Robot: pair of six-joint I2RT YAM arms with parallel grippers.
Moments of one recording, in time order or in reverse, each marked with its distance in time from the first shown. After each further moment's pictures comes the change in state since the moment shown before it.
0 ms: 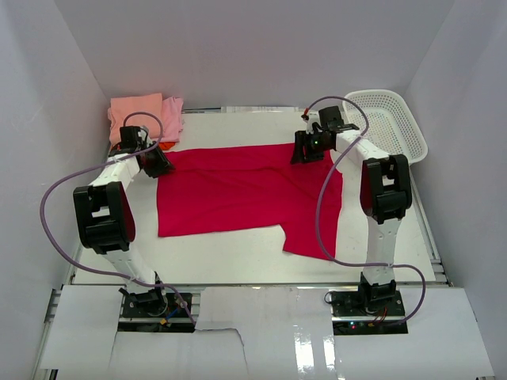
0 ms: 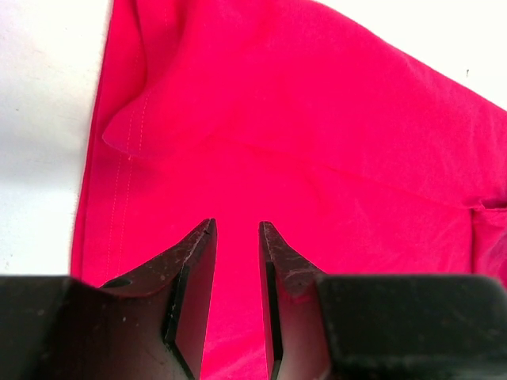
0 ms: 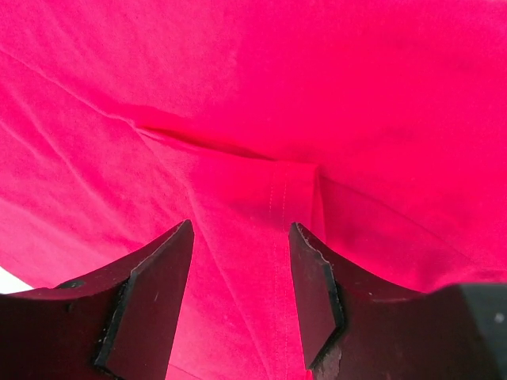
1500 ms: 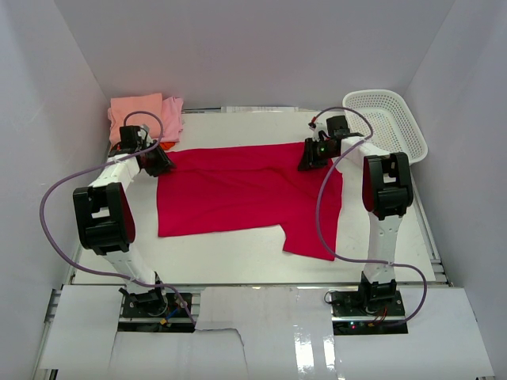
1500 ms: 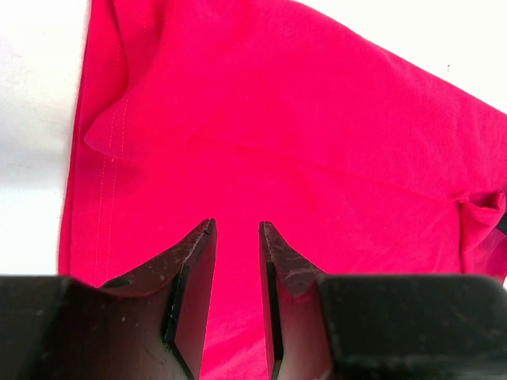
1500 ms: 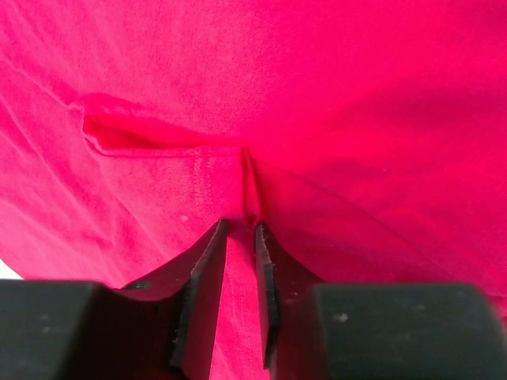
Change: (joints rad) left arm 0.000 -0.010 -0.005 0.013 0.030 0.000; right arm -0.062 0.053 -0.098 0.103 -0.107 0.026
